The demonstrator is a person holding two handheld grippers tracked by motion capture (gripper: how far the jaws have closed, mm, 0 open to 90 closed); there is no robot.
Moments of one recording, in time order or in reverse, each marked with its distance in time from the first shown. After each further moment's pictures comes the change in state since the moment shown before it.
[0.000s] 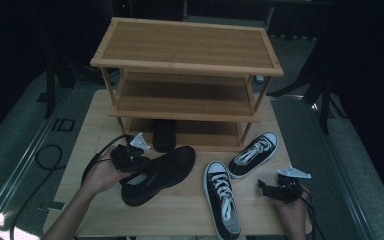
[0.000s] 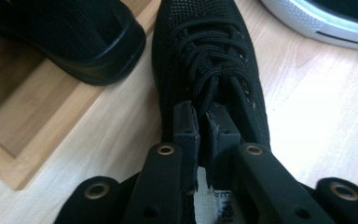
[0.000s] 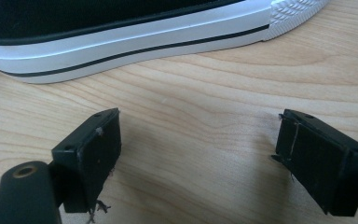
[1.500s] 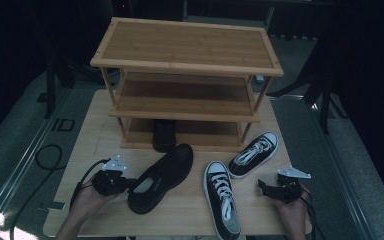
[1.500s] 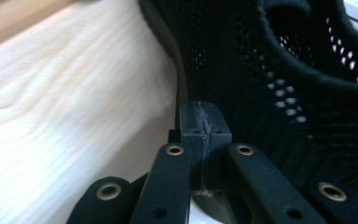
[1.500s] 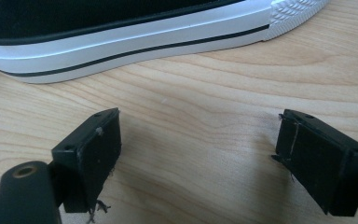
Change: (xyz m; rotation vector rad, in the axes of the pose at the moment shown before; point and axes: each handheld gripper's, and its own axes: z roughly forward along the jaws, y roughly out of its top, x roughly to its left) left arm -0.008 -0.093 0.024 -0.131 -0.098 -0.163; right arm 0.000 0.000 0.000 0.000 0.000 0.000
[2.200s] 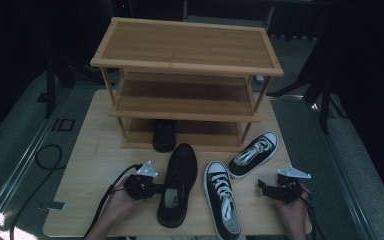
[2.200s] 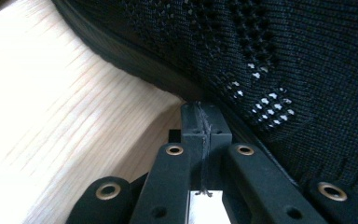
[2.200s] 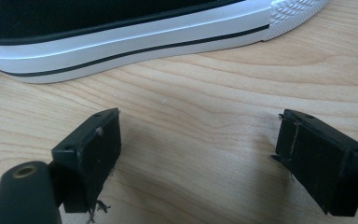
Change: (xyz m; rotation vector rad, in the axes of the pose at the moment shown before) left arm -0.038 0.030 0.063 0.029 -0.043 0.038; right arm 0.000 0.000 0.000 0.000 0.000 0.000
